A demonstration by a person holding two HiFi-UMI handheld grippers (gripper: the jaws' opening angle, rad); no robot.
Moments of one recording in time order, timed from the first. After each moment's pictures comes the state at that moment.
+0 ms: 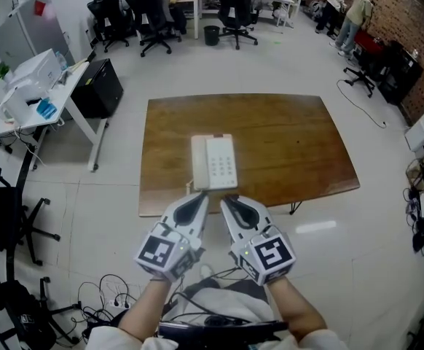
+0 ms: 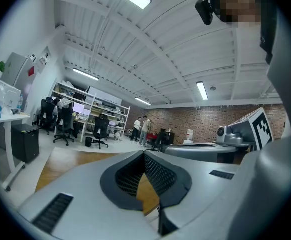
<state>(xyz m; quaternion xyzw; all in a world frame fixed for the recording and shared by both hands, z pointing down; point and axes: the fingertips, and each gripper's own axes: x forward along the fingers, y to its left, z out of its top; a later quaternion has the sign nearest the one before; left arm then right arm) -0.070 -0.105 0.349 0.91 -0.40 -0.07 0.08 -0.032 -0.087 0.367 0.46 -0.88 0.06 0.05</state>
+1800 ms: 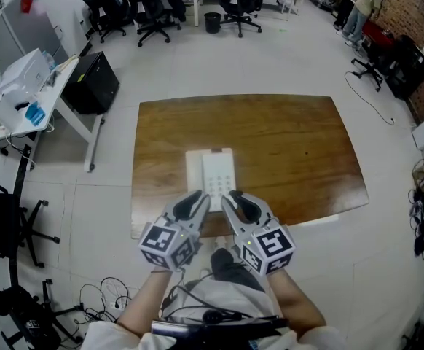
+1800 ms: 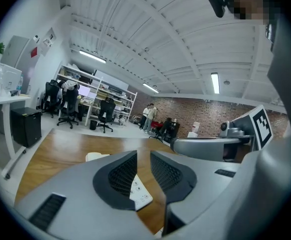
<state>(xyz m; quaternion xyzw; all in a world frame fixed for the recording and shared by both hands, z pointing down) -0.045 -0.224 0.426 0.90 -0.41 -0.01 0.16 0.008 -0.201 0.429 0.46 -0.87 0.14 0.07</state>
